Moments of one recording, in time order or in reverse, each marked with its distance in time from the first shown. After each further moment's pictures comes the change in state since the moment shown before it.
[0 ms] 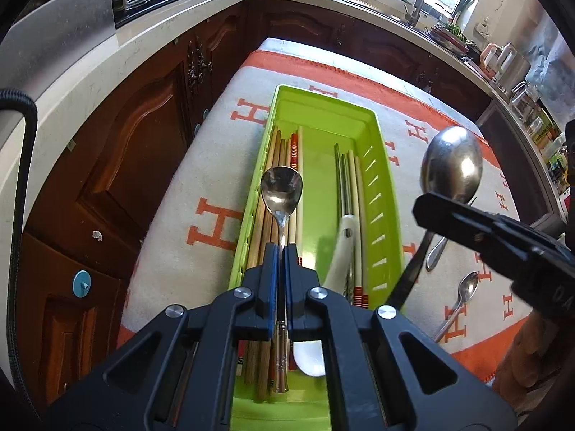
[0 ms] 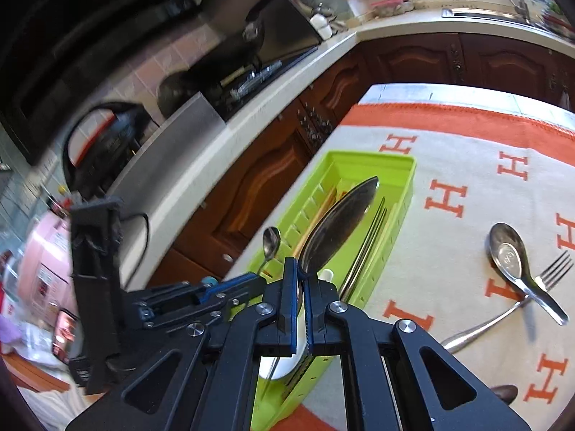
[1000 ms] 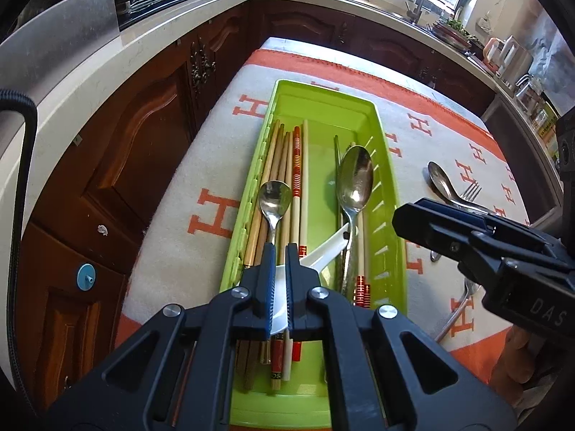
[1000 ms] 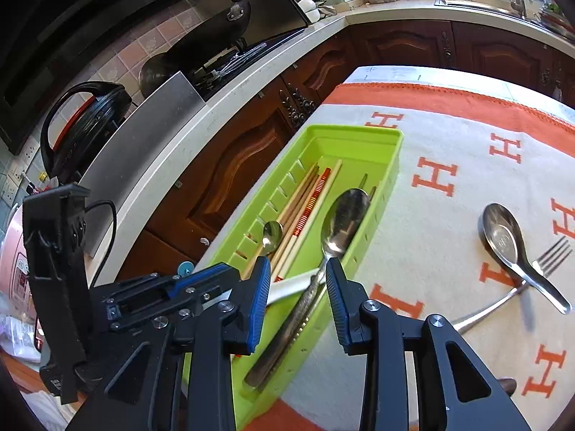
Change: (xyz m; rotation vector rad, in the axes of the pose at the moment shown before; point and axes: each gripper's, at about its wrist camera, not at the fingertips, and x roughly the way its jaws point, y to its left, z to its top) left arm -0.003 -0.011 -0.011 0.016 -0.012 0.038; right arm 0.007 -0.023 -0.014 0.024 0.034 -0.046
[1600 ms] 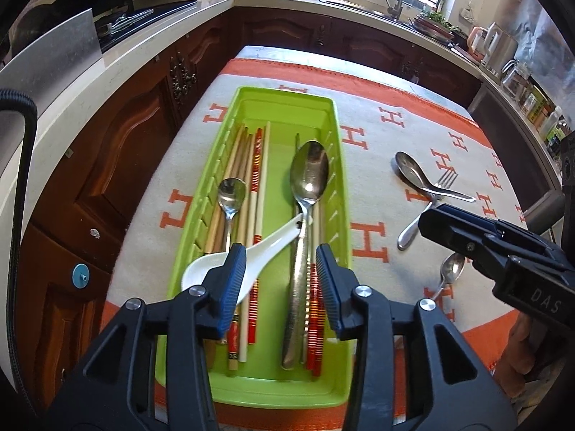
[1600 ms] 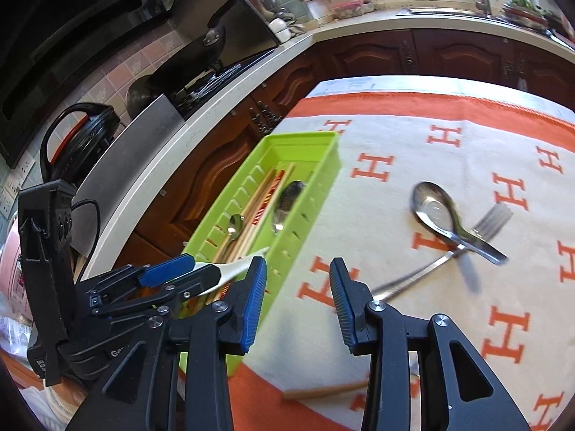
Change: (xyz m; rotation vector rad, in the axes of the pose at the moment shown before) left arm -0.021 -0.042 -0.013 0.063 -0.024 -0.009; right arm -0.061 -0.049 -0.039 0.067 -0.079 -0.058
